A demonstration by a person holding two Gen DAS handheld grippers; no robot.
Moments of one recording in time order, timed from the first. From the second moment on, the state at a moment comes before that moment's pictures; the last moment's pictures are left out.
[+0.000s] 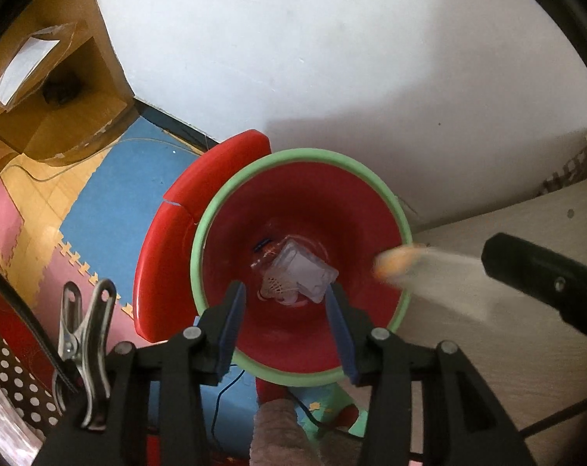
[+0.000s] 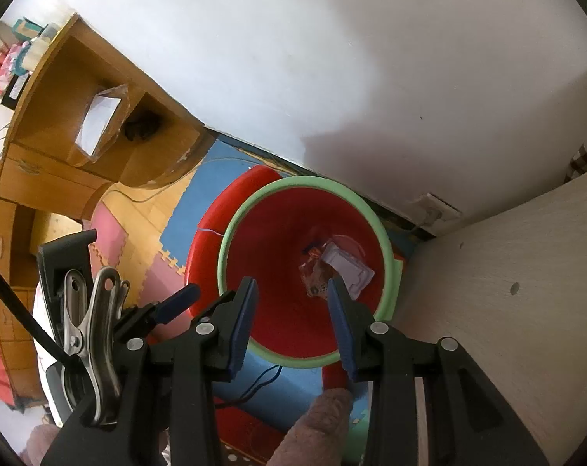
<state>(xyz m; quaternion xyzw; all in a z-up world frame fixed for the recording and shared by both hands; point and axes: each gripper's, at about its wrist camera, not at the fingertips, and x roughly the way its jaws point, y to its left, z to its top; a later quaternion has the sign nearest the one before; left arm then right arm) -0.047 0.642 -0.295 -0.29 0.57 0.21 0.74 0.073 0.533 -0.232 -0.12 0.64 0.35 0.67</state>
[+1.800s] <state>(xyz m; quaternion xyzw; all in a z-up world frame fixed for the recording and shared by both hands) -0.132 0.556 -0.122 -0.24 0.50 0.24 0.80 -0.040 0.387 -0.071 -0.04 0.55 0.44 0.71</state>
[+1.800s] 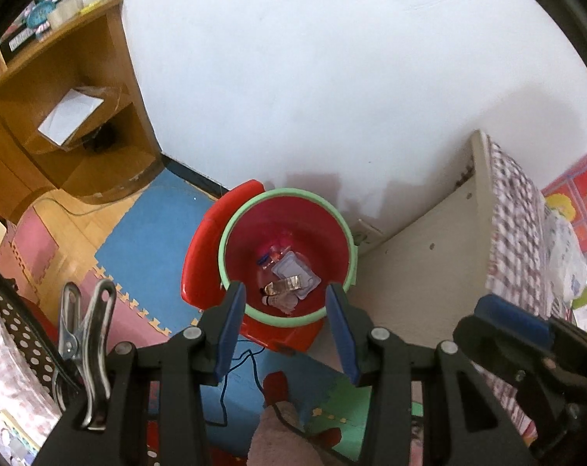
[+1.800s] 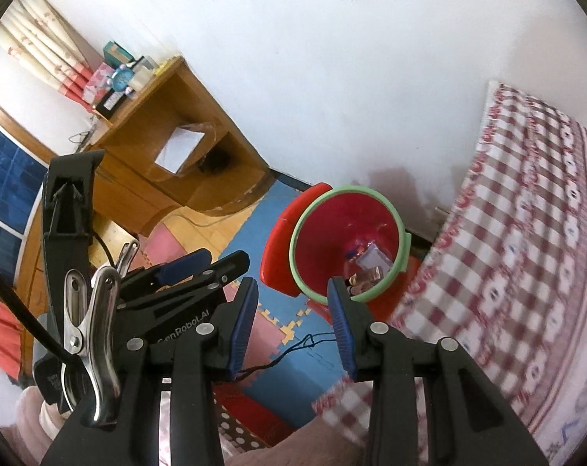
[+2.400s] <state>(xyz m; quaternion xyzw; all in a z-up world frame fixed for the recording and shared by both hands) -0.134 0.449 -0.064 -0.20 0.48 0.19 0.83 -0.058 0.254 -0.024 0.01 0.52 0.41 0.75</state>
